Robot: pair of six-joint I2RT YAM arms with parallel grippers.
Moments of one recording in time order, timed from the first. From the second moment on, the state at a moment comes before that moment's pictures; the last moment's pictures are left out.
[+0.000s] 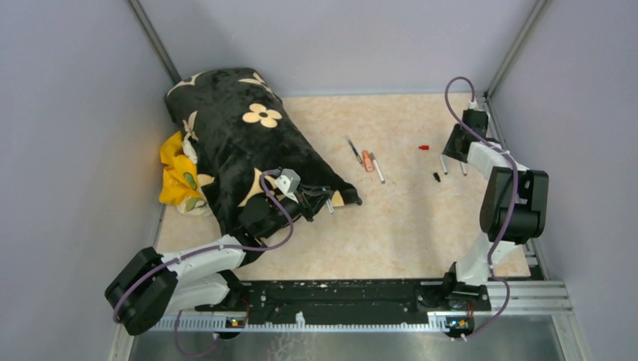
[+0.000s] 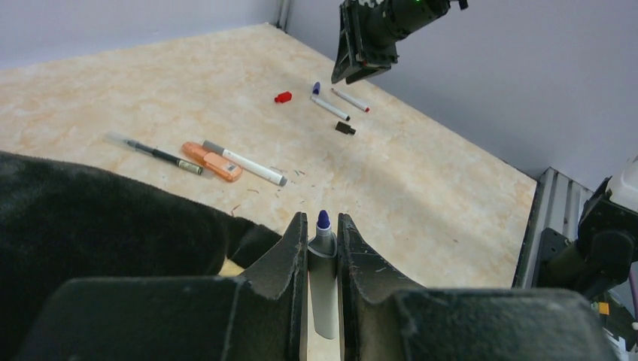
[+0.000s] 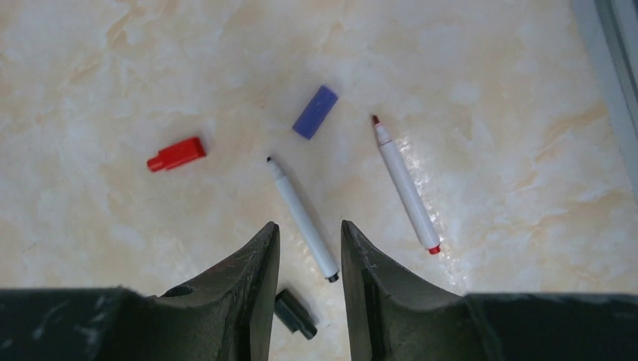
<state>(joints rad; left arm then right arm) -0.80 1.09 0.31 0.93 0.12 -0.28 -0.11 1.73 1.14 -0.23 0.11 0.25</state>
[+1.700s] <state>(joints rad) -0.80 1.09 0.28 0.90 0.13 -0.32 -0.15 2.01 1.40 -0.28 0.12 0.43</state>
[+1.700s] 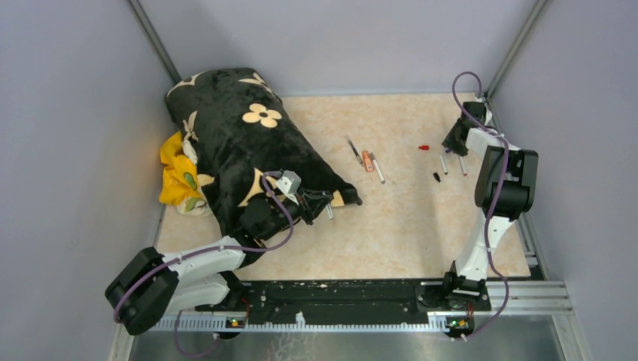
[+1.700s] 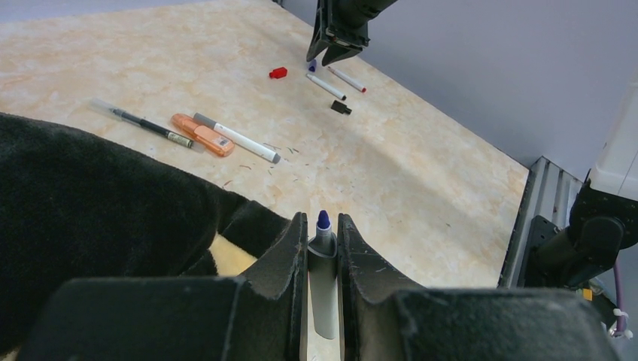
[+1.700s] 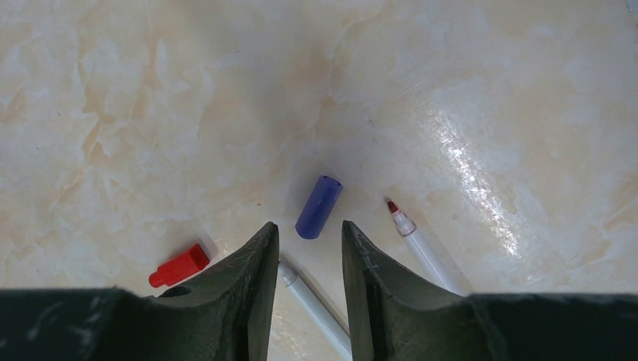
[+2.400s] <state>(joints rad) -0.80 1.09 0.28 0.86 0.13 -0.32 -0.19 2.06 1.51 -0.37 0.08 0.39</state>
